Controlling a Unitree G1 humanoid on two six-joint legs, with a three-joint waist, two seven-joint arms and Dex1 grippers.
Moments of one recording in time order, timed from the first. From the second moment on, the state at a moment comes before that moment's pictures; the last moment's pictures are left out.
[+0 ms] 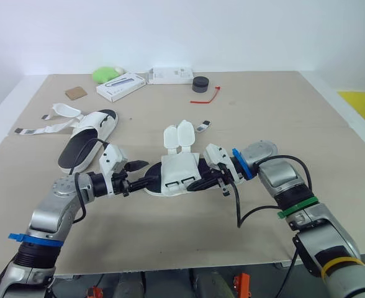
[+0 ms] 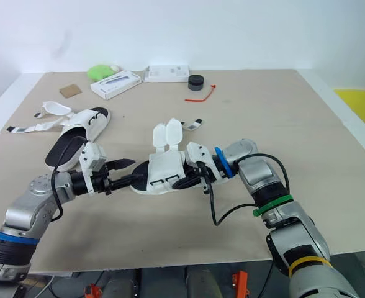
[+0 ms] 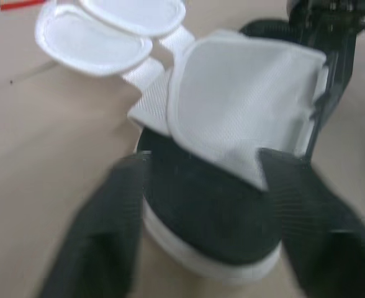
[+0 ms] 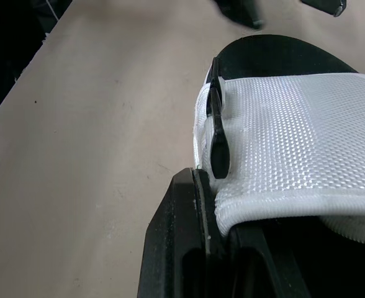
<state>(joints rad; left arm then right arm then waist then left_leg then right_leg) -0.35 0.56 -0.02 -0.08 -0.48 0.41 -0.94 -0.82 -0.52 0.38 0.42 0.20 0.17 1.50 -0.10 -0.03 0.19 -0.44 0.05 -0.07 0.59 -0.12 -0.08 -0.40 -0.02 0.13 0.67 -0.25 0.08</state>
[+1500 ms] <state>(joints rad) -0.55 0.46 -0.19 0.43 -0.21 -0.01 -1.19 -0.79 -0.52 0.36 0.38 0.16 0.23 1.47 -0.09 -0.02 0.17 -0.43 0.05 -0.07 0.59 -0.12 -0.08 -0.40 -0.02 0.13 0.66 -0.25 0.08</state>
